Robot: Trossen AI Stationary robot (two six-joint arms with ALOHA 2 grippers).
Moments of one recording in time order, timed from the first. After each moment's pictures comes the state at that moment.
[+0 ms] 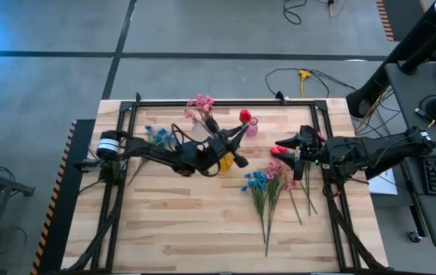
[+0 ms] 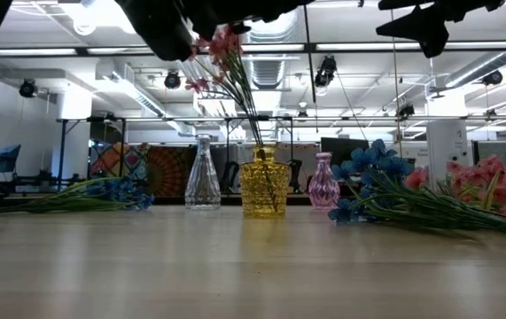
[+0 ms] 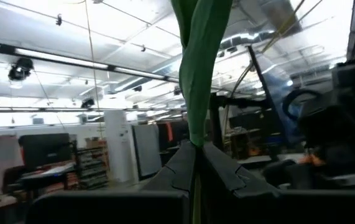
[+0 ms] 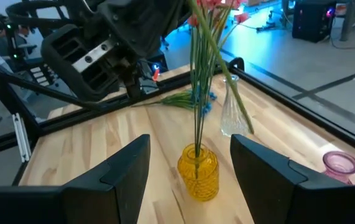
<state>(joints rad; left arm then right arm) -0.06 1.94 1.17 1.37 -0.57 0.50 0.19 0.67 0.62 -0.17 0.41 0.33</state>
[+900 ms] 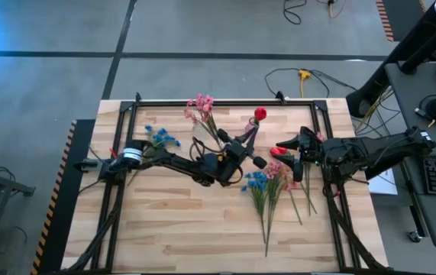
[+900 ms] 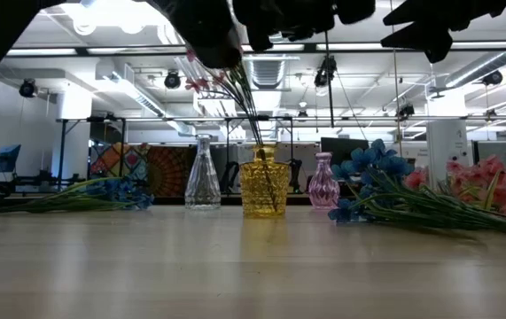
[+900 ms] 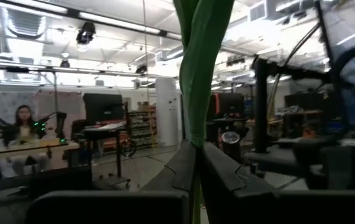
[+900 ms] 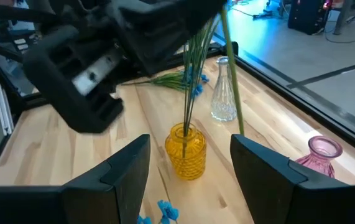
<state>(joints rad) -0.11 2.21 1.49 1.36 -0.92 0.54 0.19 0.67 0.62 -0.26 0.41 0.30</state>
